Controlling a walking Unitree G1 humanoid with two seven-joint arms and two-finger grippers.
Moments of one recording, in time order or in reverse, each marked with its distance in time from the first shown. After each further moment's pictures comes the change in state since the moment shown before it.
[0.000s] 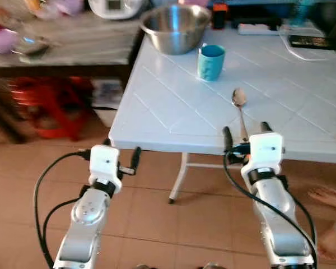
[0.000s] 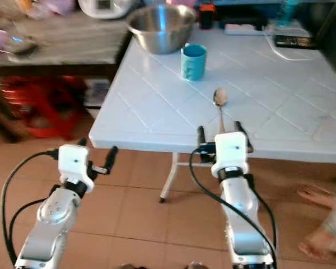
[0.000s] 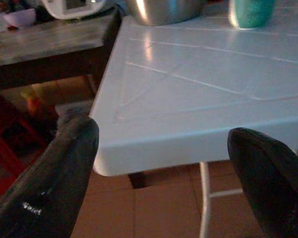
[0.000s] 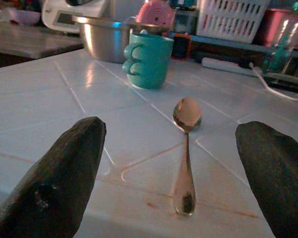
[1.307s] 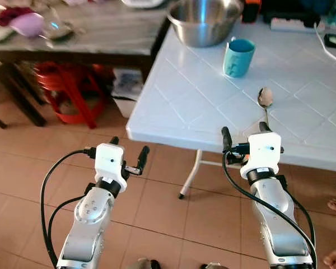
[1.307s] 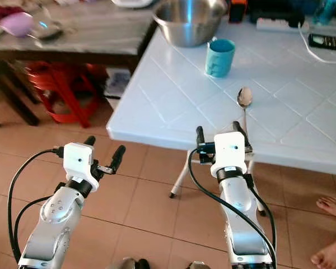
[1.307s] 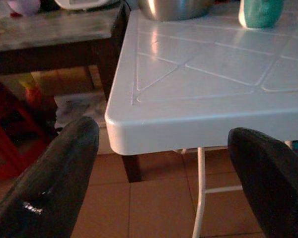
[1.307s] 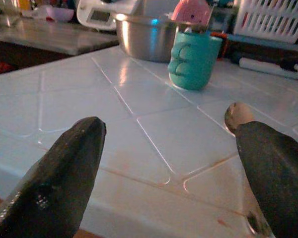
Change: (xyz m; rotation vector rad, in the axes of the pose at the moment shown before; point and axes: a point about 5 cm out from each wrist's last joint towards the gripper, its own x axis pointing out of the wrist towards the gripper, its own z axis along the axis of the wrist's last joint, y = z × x) left arm 0.001 -0.008 0.005 -0.031 -0.024 -0.075; right arm 0.000 0.002 0.000 0.010 0.002 0.007
